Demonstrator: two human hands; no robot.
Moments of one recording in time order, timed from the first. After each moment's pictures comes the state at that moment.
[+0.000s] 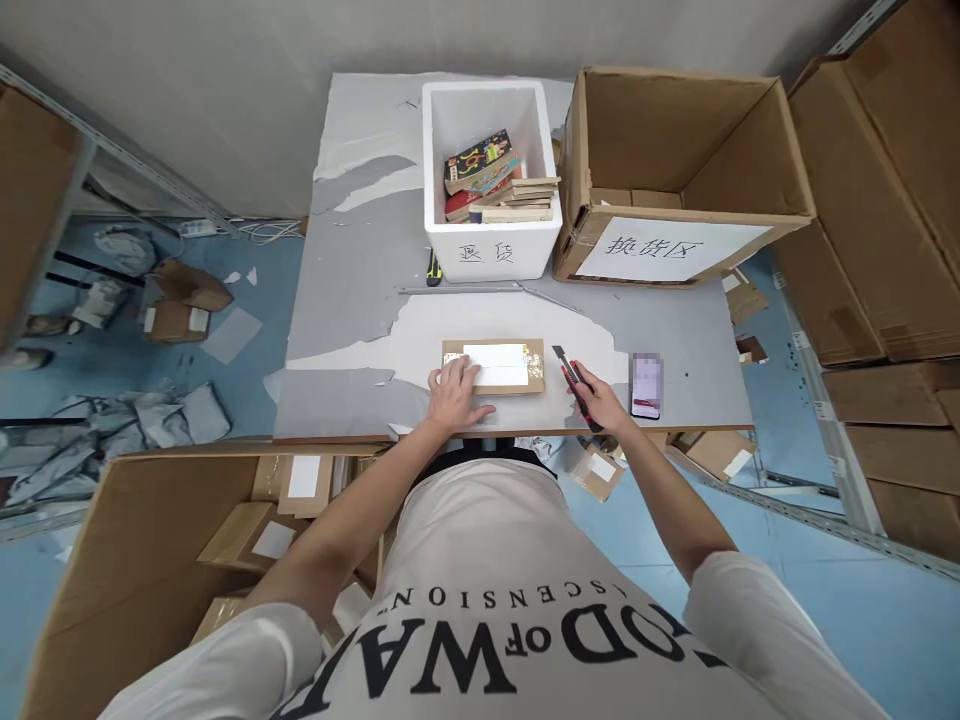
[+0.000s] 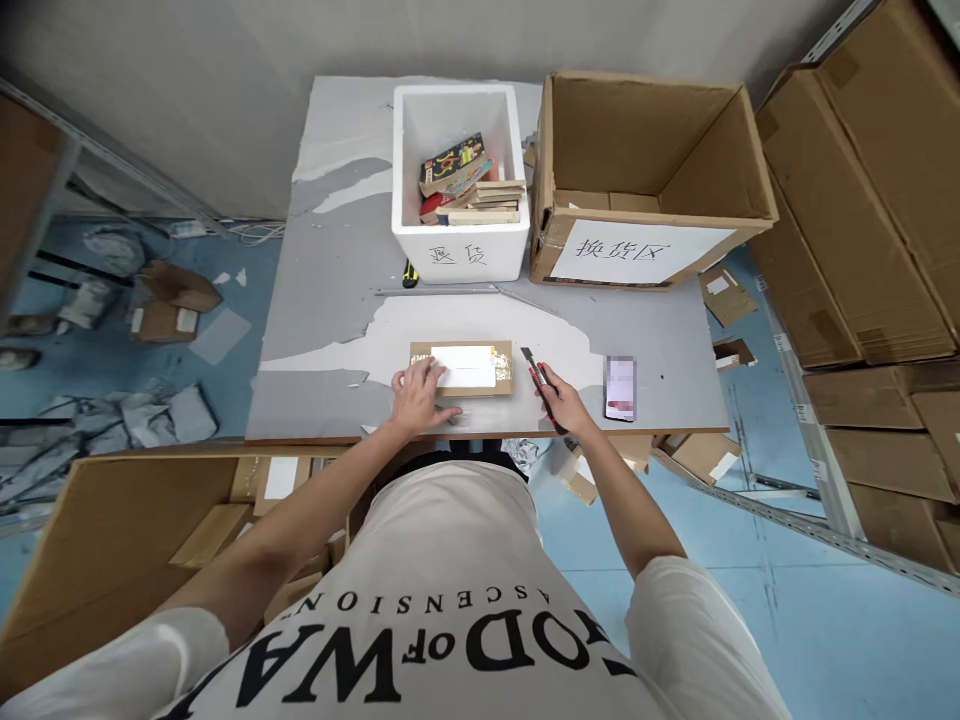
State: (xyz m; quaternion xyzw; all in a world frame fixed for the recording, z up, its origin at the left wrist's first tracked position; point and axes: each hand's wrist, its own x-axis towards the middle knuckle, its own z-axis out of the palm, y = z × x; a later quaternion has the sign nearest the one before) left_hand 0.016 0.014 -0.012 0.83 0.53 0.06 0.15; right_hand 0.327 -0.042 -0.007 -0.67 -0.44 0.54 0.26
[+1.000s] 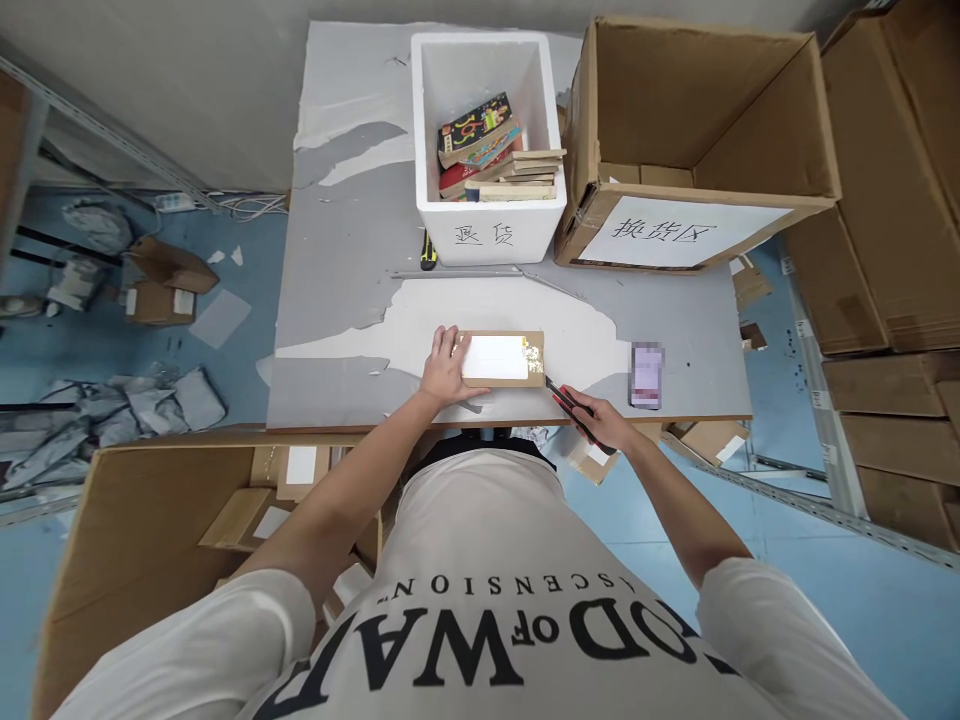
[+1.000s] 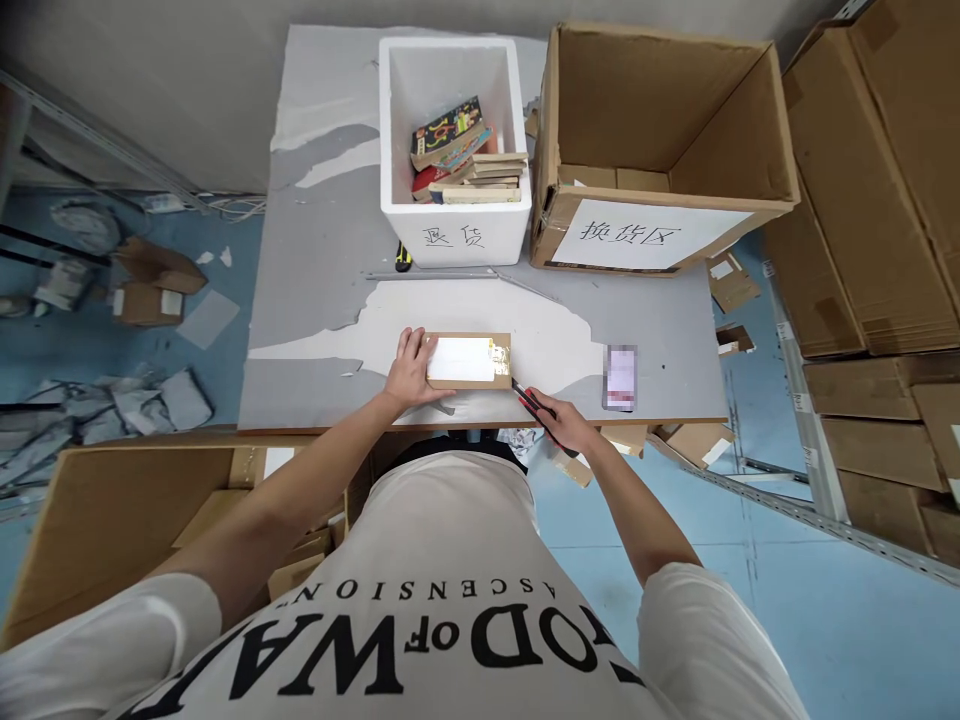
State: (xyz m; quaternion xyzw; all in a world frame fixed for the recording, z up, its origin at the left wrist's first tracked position) left_hand 0.004 0.054 -0.039 0.83 0.49 0.12 0.21; right_hand 0.333 -0.080 0.003 -0.61 -0.47 0.62 0.17
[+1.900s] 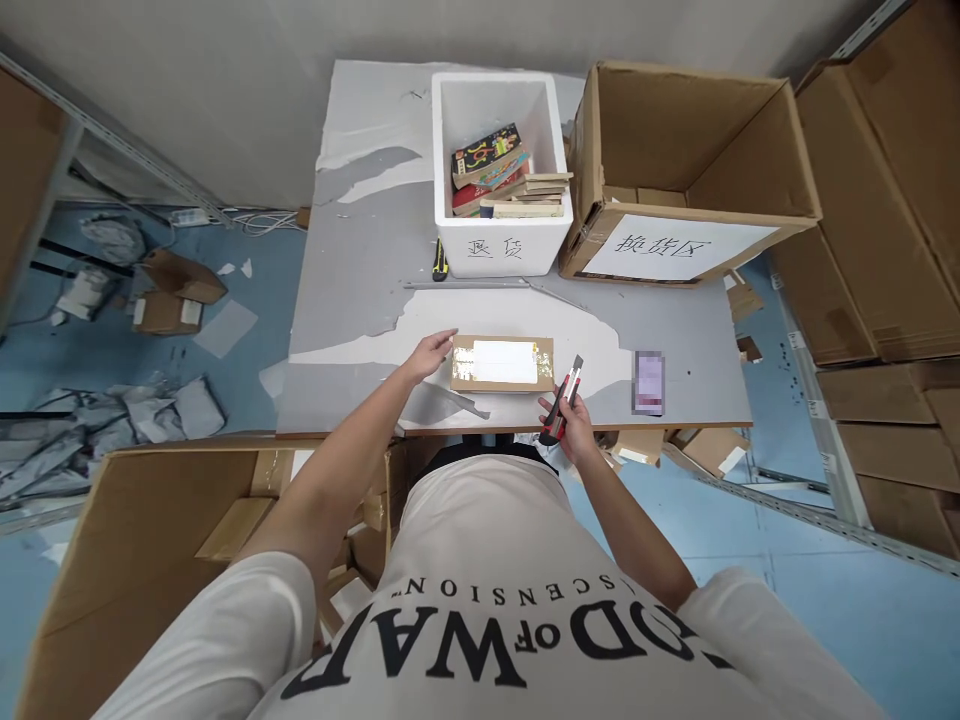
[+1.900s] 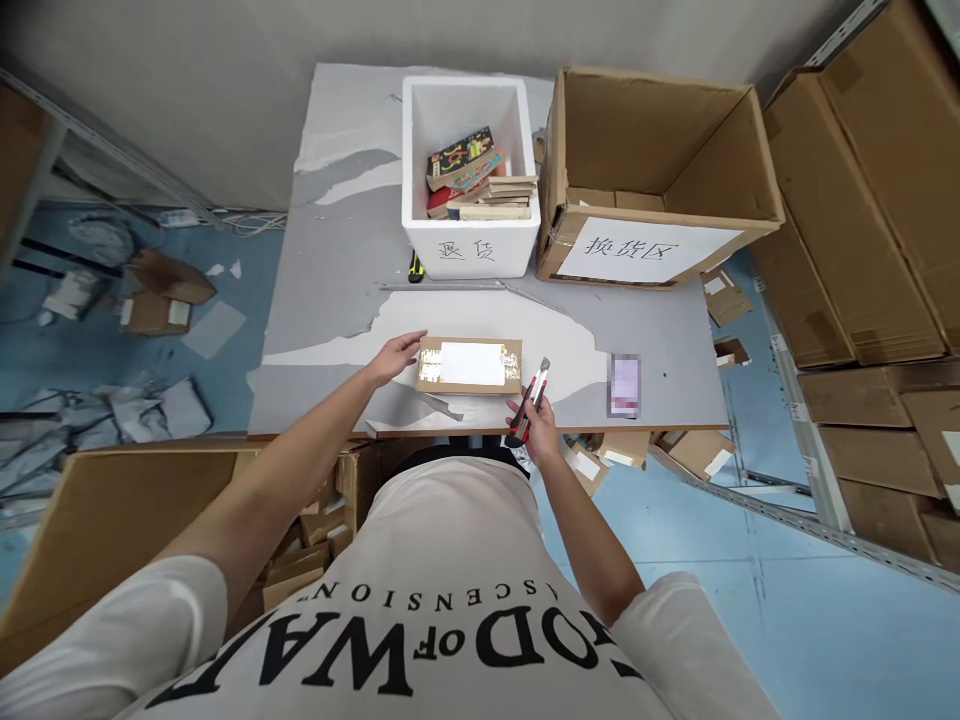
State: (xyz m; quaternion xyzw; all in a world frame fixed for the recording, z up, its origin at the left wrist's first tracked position) left_hand -0.040 0.109 -0.048 0.54 0.56 0.22 0.58; right_hand 0.231 -0.080 -0.021 -0.61 -0.16 0.58 0.51
